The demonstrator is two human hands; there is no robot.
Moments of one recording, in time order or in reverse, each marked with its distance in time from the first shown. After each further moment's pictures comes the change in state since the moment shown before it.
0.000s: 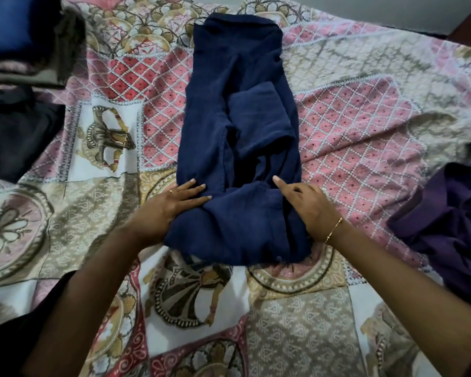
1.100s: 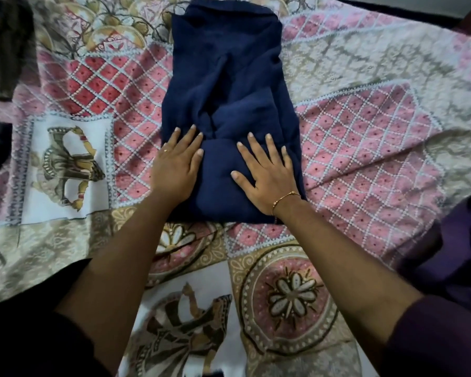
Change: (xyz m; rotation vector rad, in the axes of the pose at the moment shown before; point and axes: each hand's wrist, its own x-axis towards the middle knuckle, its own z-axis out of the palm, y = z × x) left_hand 0.144 -0.054 -0.003 -0.007 0.286 -0.540; right_hand 0.129 0.017 0.036 0.134 -0.233 0.497
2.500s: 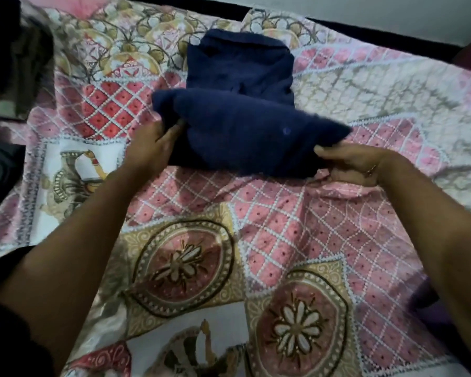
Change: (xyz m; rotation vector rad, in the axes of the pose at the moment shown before) left_hand 0.052 -0.017 -0.080 -0.516 0.075 -0.174; right_hand 0.043 0.084 -0.120 1.238 -0.551 0.299
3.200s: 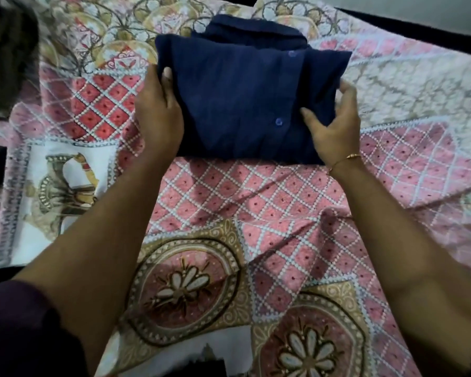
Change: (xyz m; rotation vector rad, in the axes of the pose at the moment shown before) left_hand 0.054 0.015 0.031 -0.024 0.549 0.008; right_hand 0.082 -0.008 0.028 -0.253 0.852 -0.584
